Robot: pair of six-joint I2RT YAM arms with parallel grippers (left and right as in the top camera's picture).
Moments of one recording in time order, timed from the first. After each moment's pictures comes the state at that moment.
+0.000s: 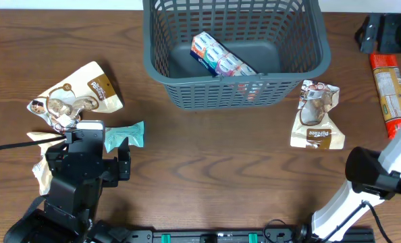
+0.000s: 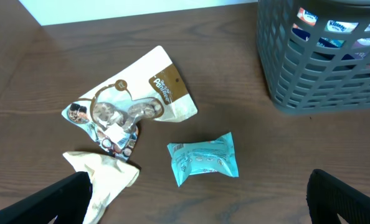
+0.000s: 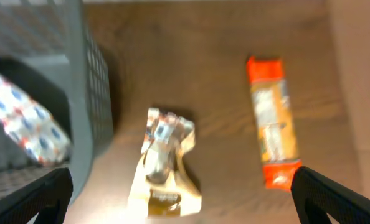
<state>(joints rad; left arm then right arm) -0.48 0.64 1.04 -1.08 -0.45 -0.20 -0.26 1.99 2.67 -1.69 -0.03 -0.16</state>
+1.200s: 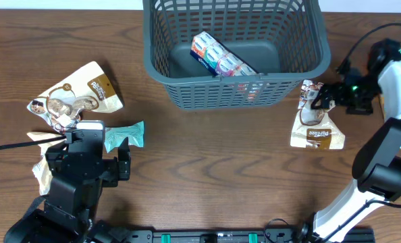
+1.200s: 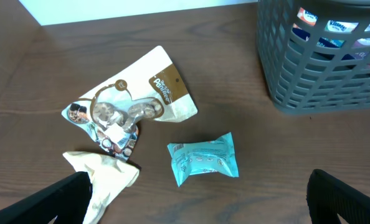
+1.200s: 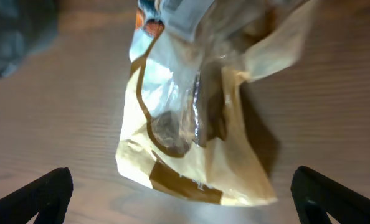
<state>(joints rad) -0.48 0.64 1.04 -1.08 -0.45 -0.20 -0.36 2.00 1.61 -1.23 -0.19 -0.29</state>
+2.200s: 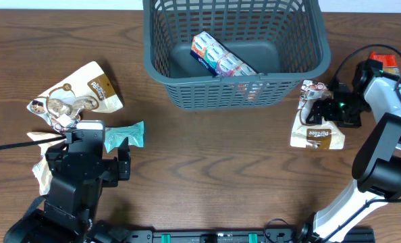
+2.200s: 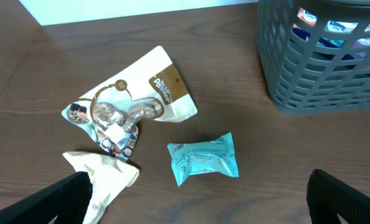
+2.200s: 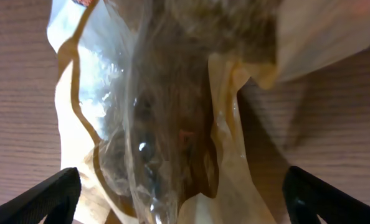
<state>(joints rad) -0.48 0.64 1.04 -1.08 -0.45 -0.20 -0.36 2.00 1.38 -0.99 -0.14 -0.29</state>
